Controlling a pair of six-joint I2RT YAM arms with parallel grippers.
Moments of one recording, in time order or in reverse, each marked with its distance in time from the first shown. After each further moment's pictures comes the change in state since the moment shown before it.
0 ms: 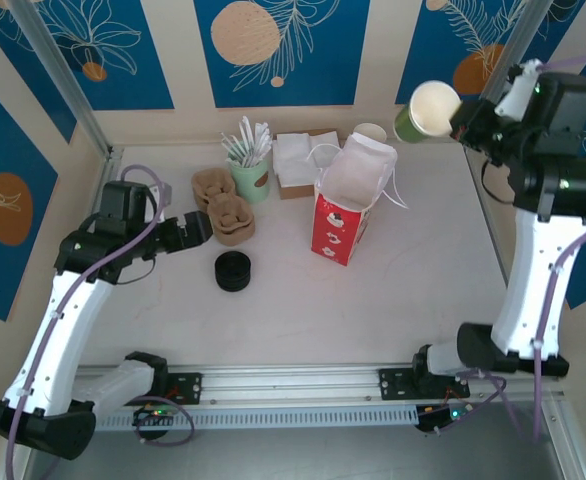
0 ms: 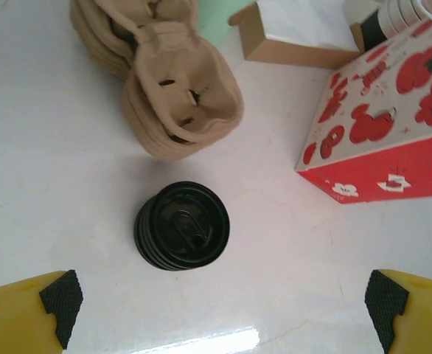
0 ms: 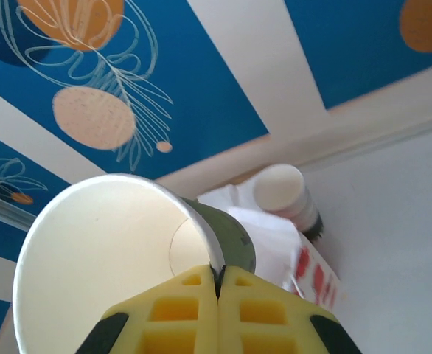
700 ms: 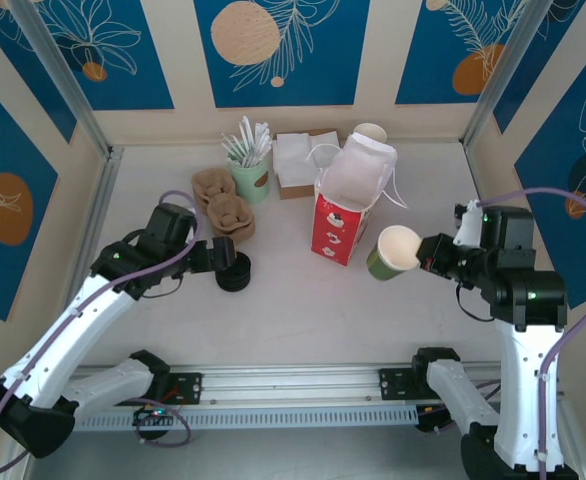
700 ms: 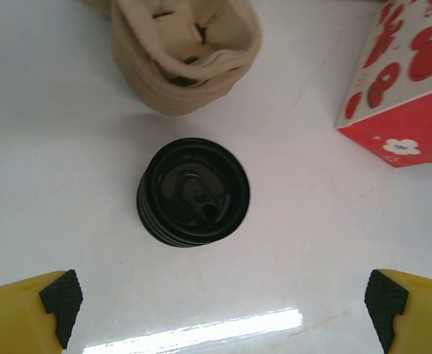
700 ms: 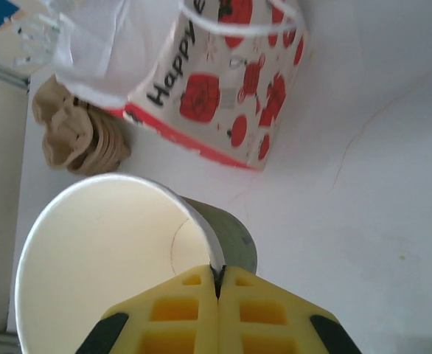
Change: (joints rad) left arm -0.269 -0.005 -0.198 0.092 -0.252 -0.130; right arm 0.105 -0.584 -0.848 -0.145 -0.047 -0.029
